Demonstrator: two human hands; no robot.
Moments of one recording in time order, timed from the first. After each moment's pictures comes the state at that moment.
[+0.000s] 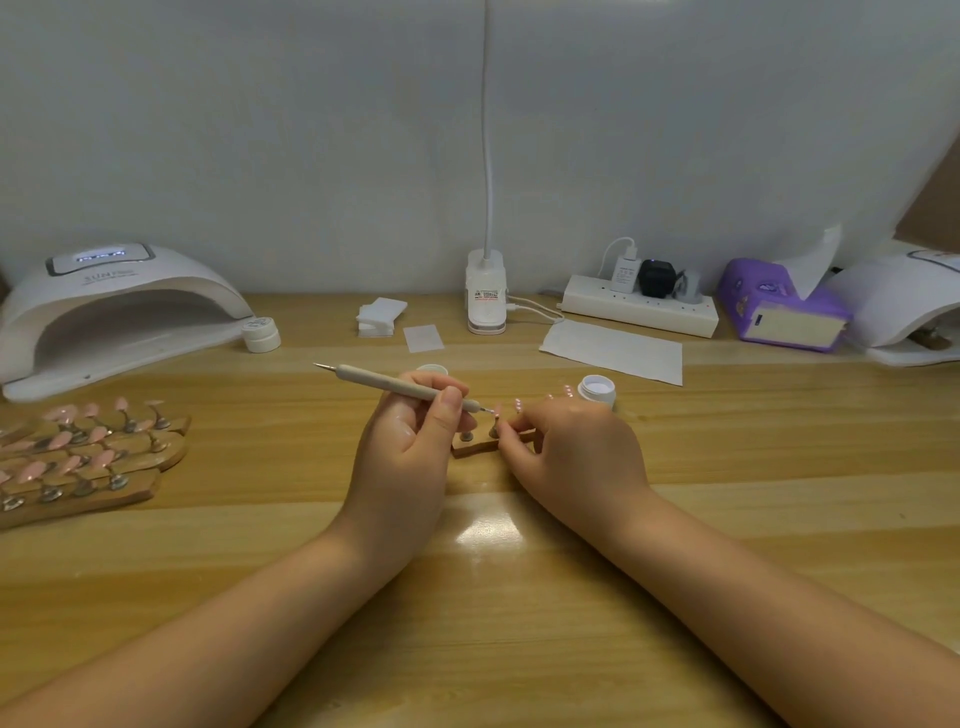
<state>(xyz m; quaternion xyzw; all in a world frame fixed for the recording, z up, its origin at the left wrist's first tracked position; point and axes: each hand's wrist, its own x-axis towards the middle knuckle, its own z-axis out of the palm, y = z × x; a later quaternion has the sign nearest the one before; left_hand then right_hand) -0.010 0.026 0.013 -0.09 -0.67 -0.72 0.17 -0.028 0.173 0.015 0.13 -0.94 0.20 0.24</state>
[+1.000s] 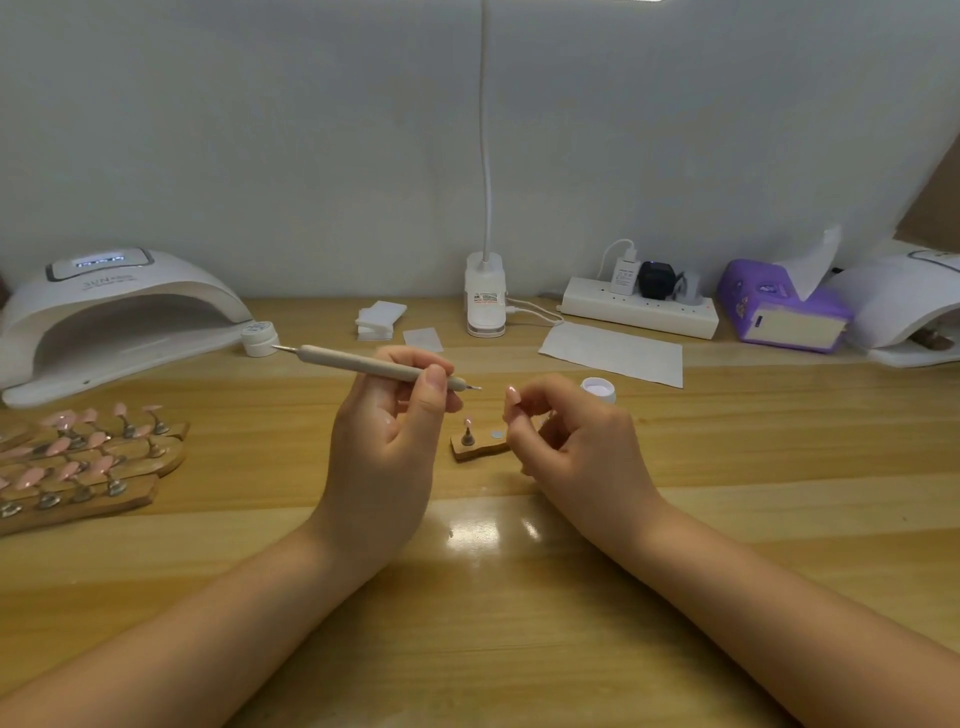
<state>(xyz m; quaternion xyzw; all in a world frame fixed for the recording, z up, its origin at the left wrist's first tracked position) 0.000 0.022 0.038 -0.14 -0.70 -0.64 0.28 -0.020 0.180 0.023 0.22 -0.83 0.45 0.23</state>
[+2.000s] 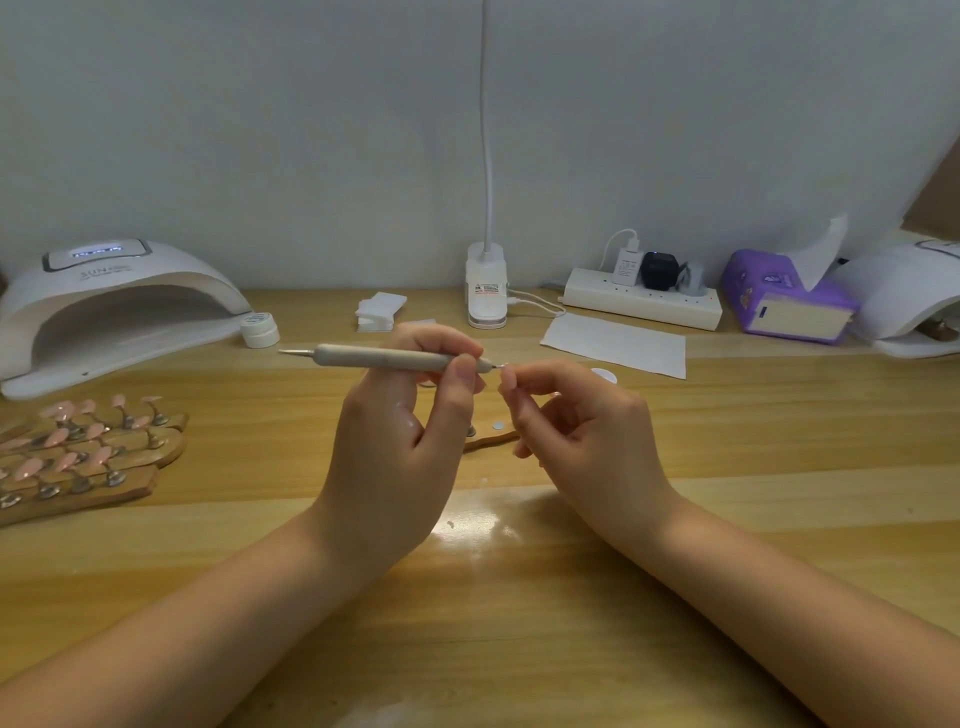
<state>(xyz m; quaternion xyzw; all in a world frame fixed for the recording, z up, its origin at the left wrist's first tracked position) 0.010 0.027 0.050 -0.24 -0.73 -0.53 0.35 -0.017 0.181 0.027 0.28 -0.78 0.48 0.28</state>
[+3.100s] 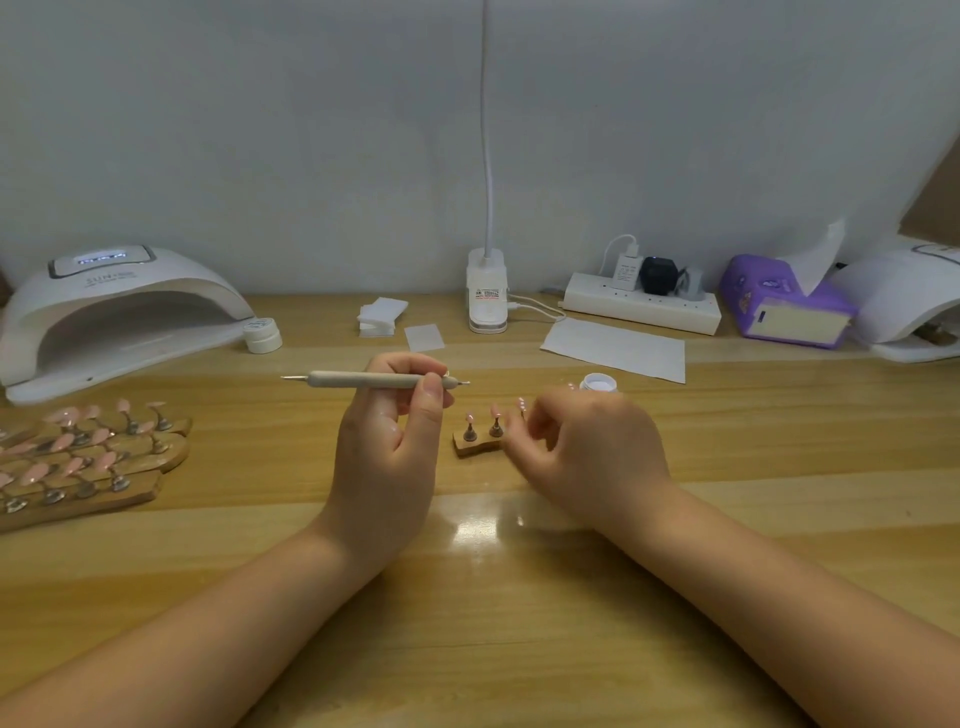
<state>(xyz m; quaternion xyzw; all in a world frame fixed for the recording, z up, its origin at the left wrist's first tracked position) -0.012 0.017 0.017 -0.14 -0.72 -0.61 0.30 -0.021 0.183 0.031 0.17 -0.94 0.19 0.24</state>
